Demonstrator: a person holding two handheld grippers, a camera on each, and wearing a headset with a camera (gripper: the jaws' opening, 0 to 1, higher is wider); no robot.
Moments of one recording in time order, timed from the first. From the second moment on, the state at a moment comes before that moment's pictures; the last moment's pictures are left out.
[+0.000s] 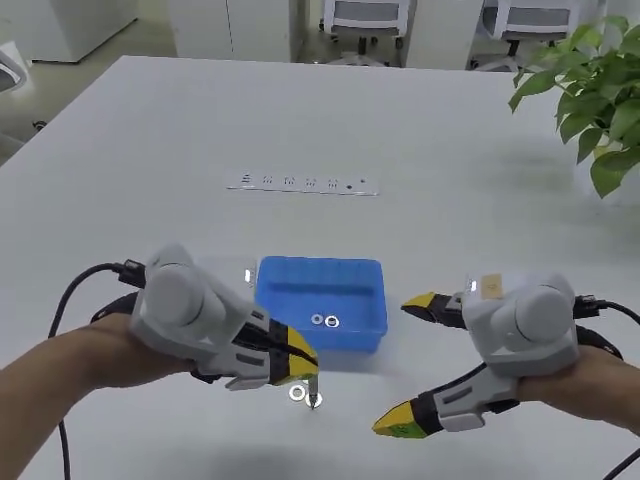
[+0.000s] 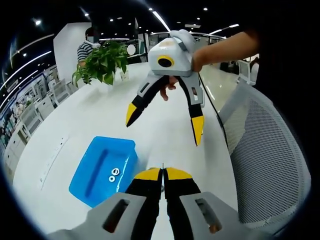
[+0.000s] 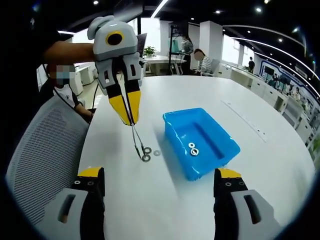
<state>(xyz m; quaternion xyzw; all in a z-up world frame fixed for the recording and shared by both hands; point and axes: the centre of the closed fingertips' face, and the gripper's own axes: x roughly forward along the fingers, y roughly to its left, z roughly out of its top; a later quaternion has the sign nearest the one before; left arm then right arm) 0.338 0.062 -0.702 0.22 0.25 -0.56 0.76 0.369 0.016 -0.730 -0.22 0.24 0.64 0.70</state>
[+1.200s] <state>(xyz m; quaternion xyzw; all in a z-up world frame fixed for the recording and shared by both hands) 0.339 0.063 -0.704 0.23 0.25 -0.58 0.74 0.341 0.077 -0.746 -0.29 0.20 0.72 0.61</state>
